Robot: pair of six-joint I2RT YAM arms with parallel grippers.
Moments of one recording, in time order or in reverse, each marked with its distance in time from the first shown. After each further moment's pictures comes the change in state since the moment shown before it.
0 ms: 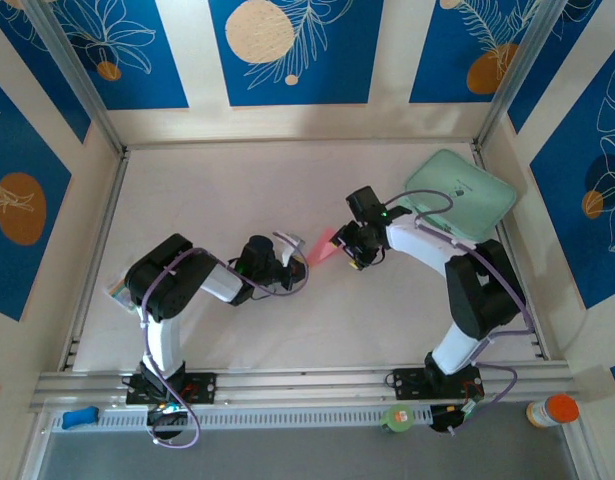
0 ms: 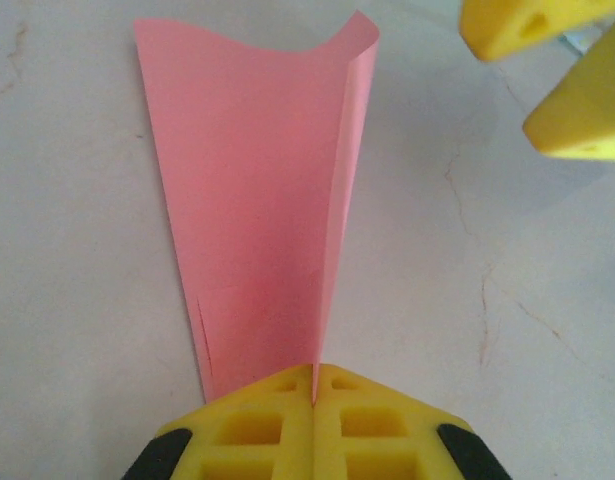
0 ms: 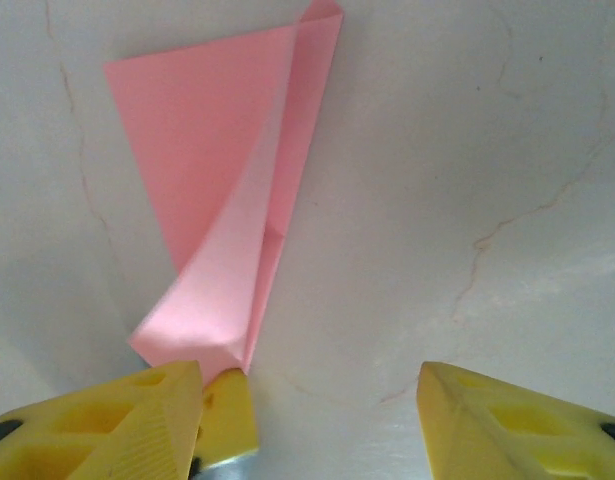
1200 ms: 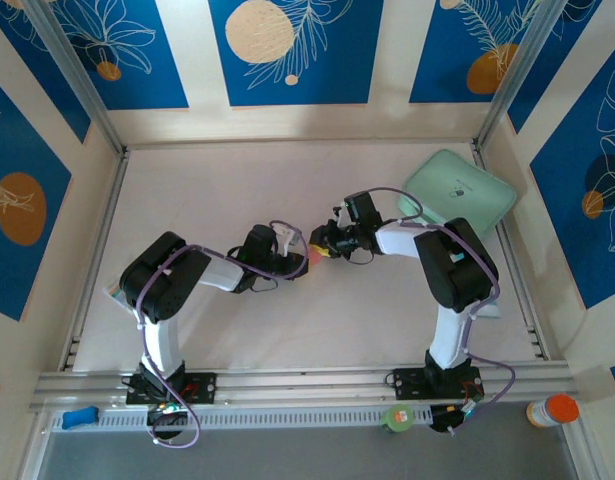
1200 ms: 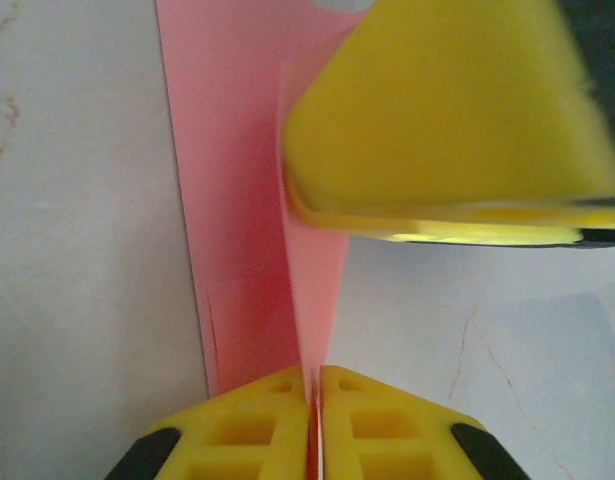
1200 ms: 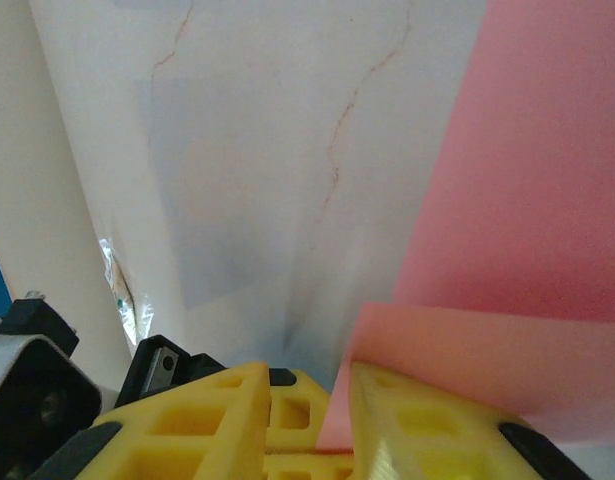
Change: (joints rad) left arm 0.015 -0.023 0.105 -0.250 0.053 -0.247; right arm -0.034 0.242 -0.056 0.592 -0.453 -0.272
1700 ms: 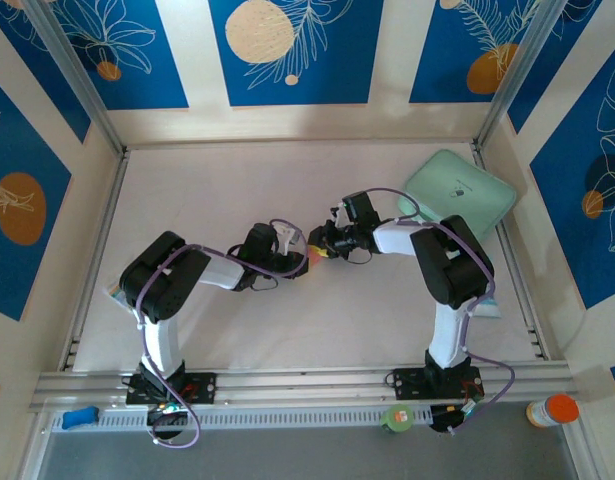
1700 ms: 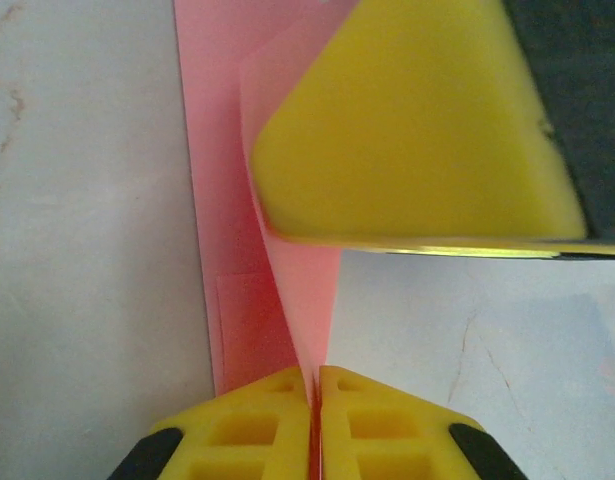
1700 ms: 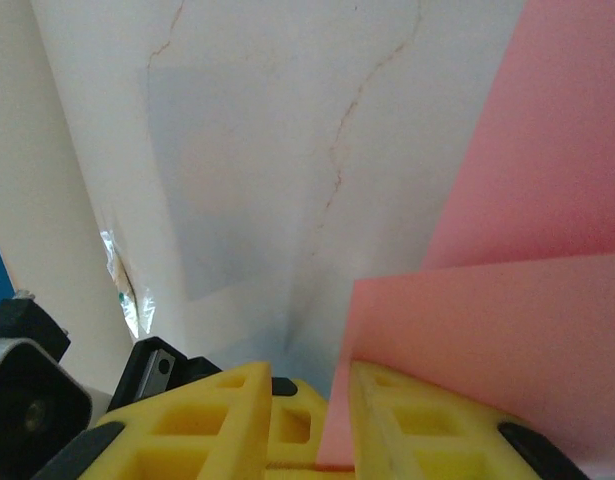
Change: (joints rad) left arm 0.002 0.000 0.019 -0.043 0.002 -0.014; right arm 0.003 0.019 0.010 0.009 -0.018 0.000
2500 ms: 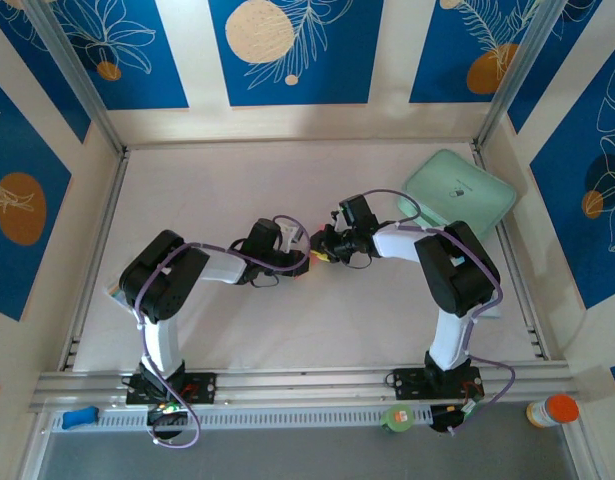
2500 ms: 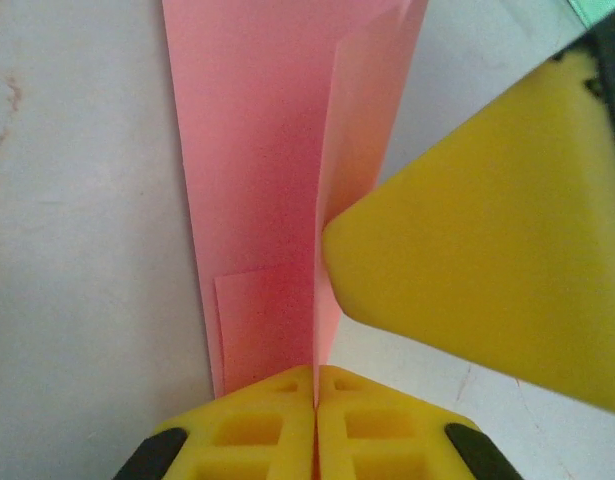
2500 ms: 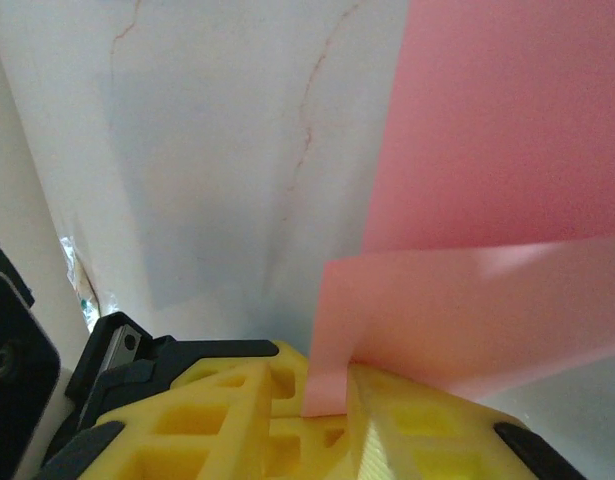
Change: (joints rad) left arm 0.000 0.001 0.068 -0.150 -0.002 0.026; right arm 0.034 -0.056 -0.024 -0.071 0.102 -0.007
